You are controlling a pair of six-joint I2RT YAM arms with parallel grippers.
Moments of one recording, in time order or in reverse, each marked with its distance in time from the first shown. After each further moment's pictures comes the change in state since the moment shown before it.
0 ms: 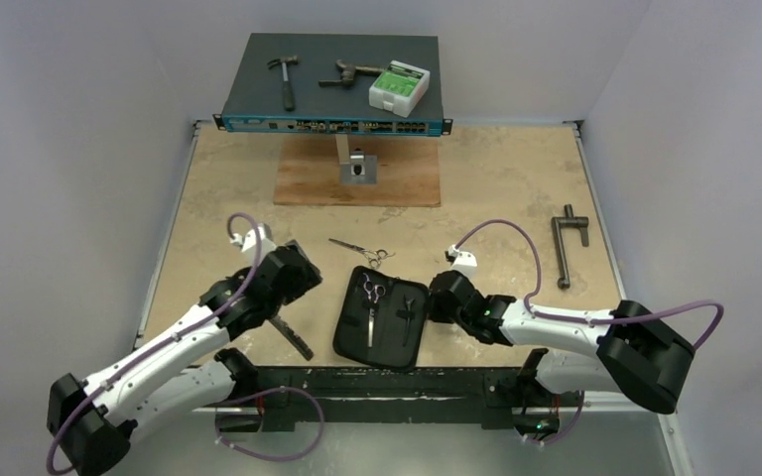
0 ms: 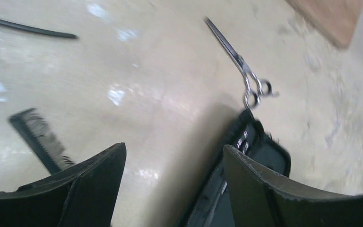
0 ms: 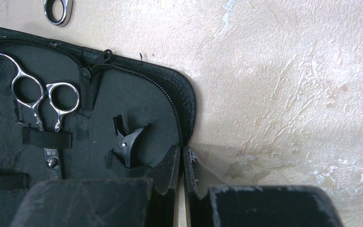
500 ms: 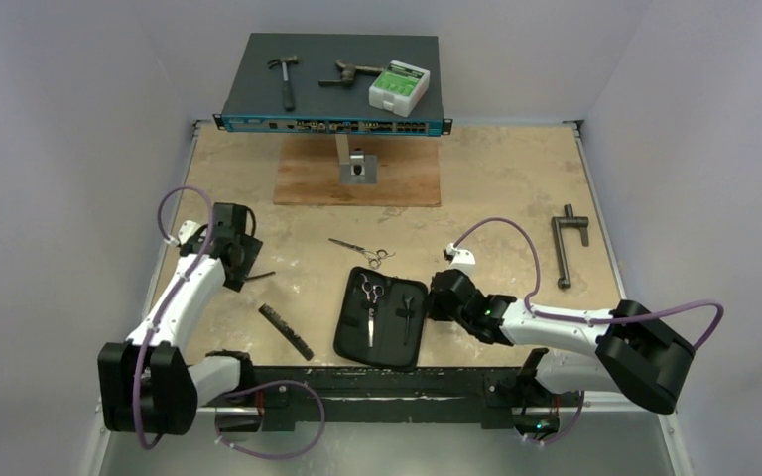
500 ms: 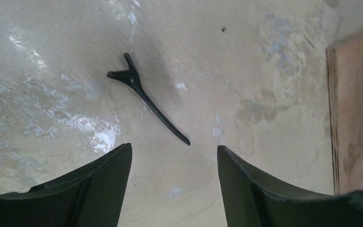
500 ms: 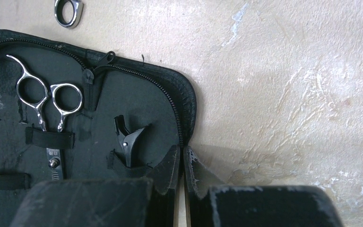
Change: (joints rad) left arm 0.710 0.261 0.132 -0.113 0.122 -0.093; right arm -0.006 0.000 -0.011 0.044 -0.010 -0.047
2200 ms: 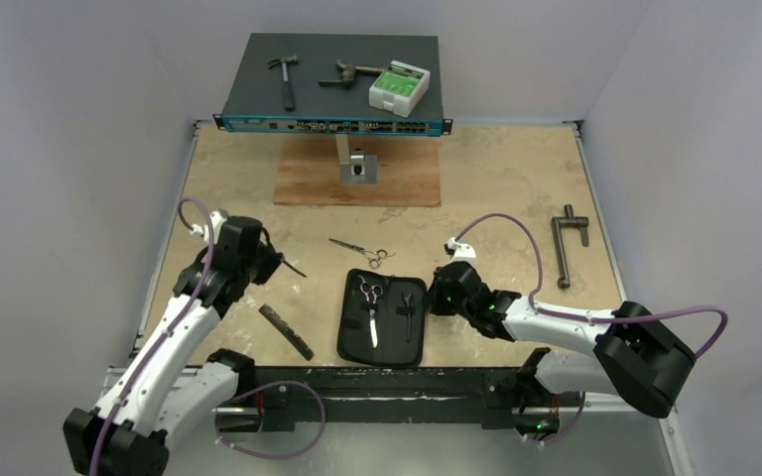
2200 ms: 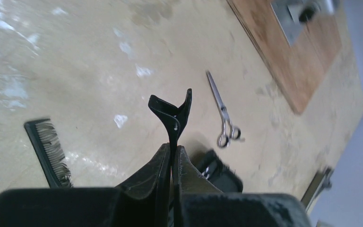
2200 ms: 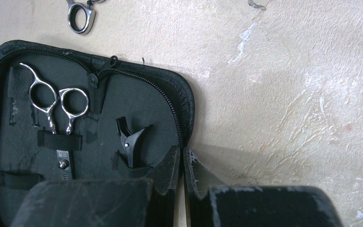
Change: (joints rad) left arm -0.158 -0.222 0.002 0.031 0.142 0.073; right arm -0.091 -0.005 -0.009 0.060 -0.120 -0.088
